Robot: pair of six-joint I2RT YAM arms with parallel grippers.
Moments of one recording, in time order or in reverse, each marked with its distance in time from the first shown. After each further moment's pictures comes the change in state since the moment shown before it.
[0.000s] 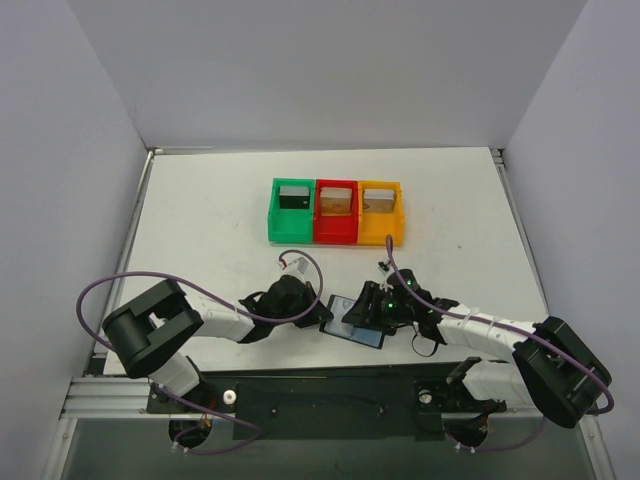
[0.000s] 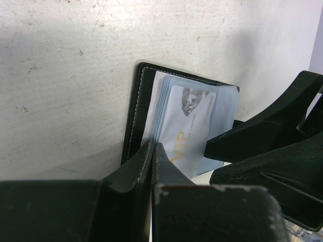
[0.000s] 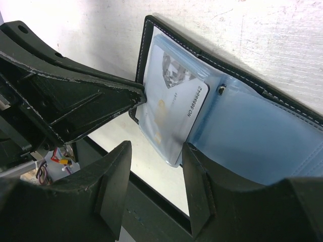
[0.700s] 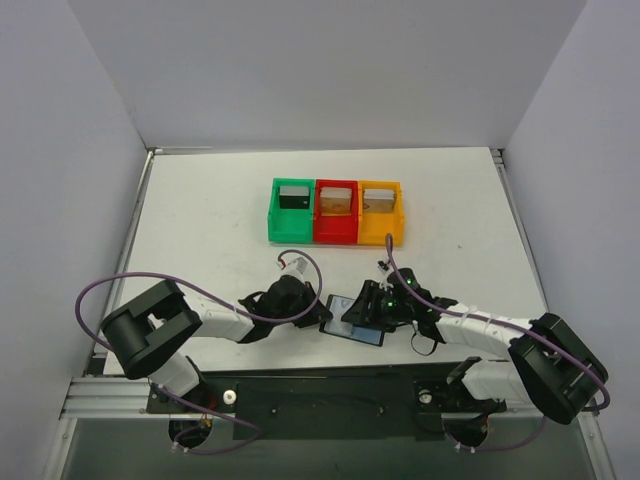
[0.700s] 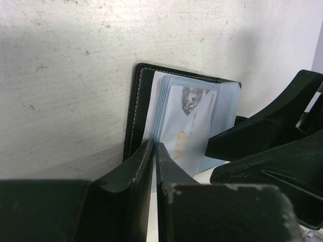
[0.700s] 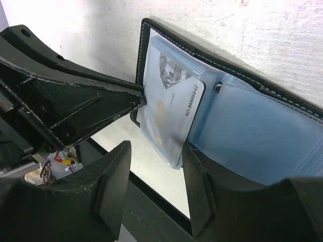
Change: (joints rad) left arm 0.000 -0.008 0.000 -0.016 -0.011 -0.005; right arm -0.012 0.021 -0.001 0.030 -0.019 0.006
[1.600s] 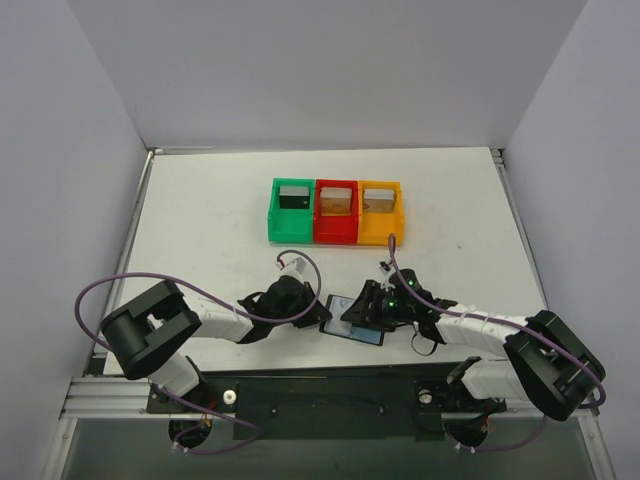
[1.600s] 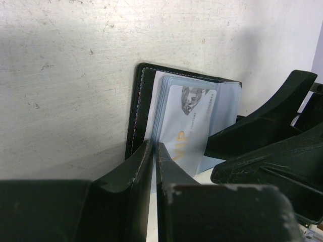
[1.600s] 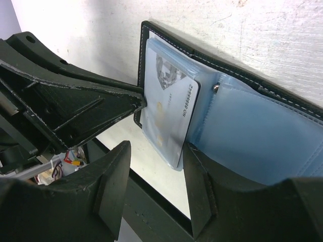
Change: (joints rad) left arm -0.001 -0.003 -0.008 0.003 -0.004 -0.005; right arm -0.012 0.026 -0.027 0.073 -0.030 0.042
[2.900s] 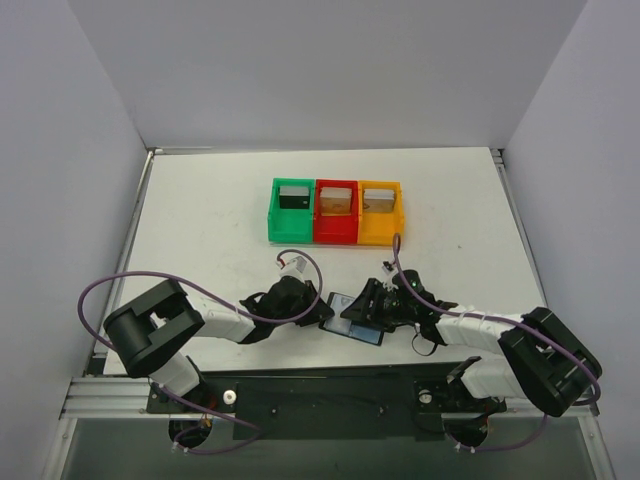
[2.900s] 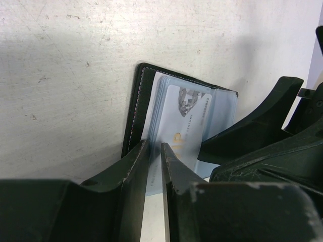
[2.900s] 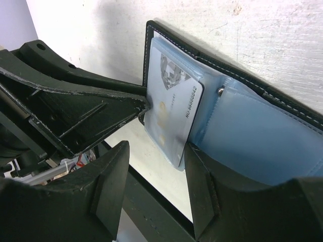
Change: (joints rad) left arm -0.012 0.018 0.004 0.034 -0.036 -0.004; right arm -0.022 0.027 -0.035 0.107 -0.026 0.059
